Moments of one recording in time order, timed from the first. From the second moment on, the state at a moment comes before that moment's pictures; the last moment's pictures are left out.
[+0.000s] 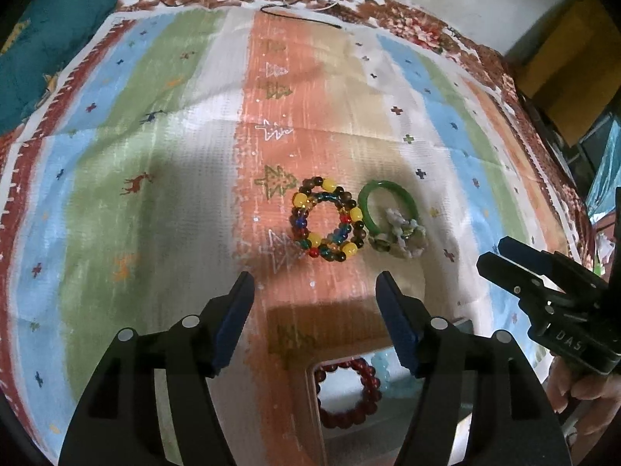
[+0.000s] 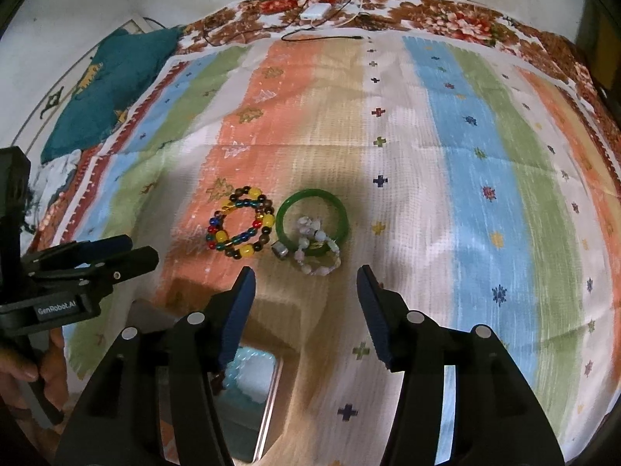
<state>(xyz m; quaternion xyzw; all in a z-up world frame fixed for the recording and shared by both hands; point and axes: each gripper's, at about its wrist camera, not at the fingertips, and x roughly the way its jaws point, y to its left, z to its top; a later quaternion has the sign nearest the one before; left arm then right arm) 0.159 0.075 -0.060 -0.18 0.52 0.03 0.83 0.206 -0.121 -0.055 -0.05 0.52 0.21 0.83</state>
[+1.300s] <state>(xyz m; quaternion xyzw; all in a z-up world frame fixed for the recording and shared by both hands) 0.222 0.082 -0.110 -0.17 0.57 0.01 0.80 0.246 -0.101 -0.109 -0.10 0.56 0.21 0.80</state>
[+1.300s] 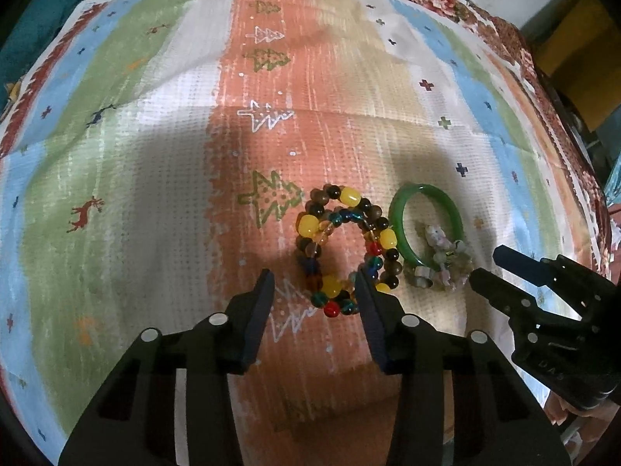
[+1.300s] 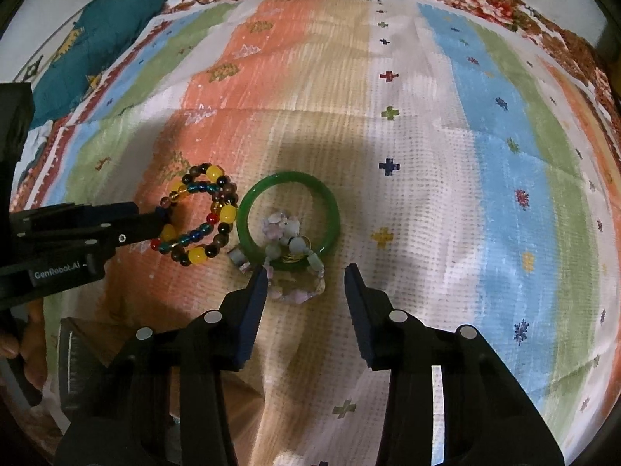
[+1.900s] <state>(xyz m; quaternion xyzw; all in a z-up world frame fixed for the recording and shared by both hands) 0.222 0.084 -0.119 -0.18 0.58 0.00 0.80 0.256 -0.098 -0.128 -0.10 0.57 0.21 0.78</state>
